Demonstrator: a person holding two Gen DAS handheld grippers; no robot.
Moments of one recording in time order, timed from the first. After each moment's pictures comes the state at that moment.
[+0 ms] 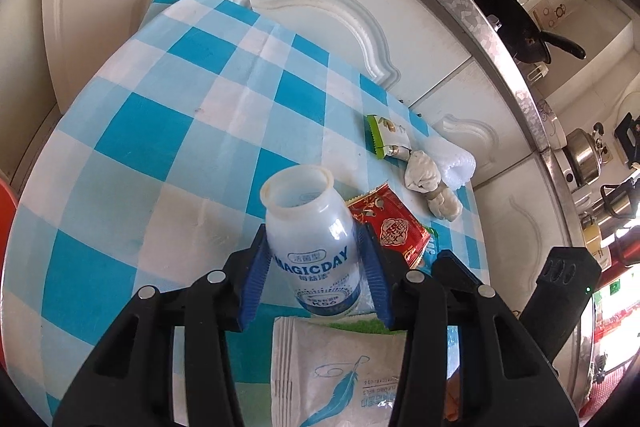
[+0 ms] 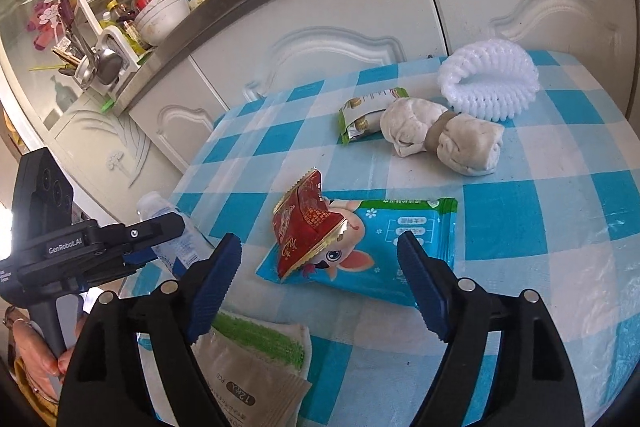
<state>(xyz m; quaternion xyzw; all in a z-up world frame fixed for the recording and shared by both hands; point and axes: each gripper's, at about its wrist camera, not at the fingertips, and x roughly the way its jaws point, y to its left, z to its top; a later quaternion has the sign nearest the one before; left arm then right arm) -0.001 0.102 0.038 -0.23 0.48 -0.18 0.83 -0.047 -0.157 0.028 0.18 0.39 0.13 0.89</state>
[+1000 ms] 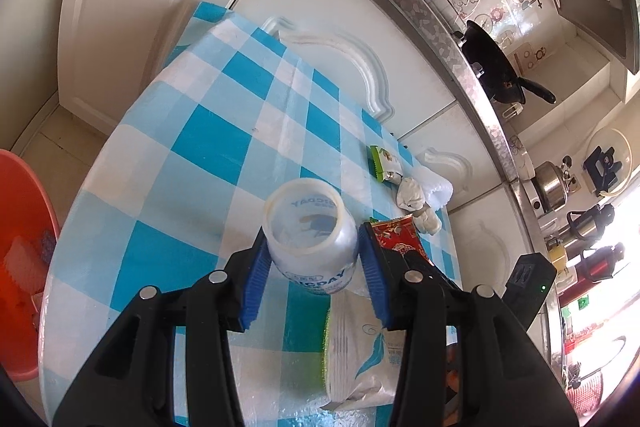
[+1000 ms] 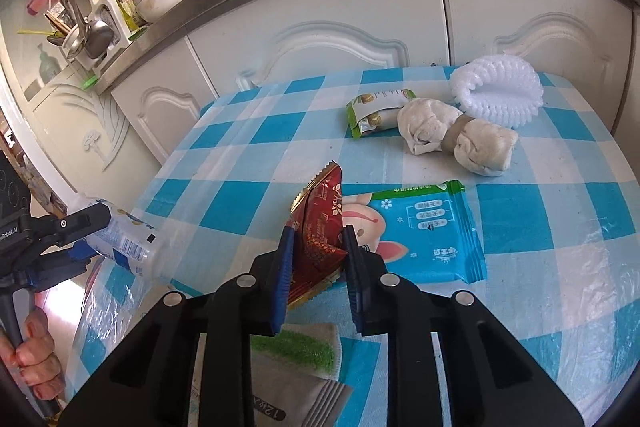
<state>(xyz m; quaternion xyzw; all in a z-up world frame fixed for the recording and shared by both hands) -0.029 0.176 0.039 -0.29 0.43 -0.20 0.83 -0.059 -0.125 0.031 0.12 0.38 0.09 0.91</state>
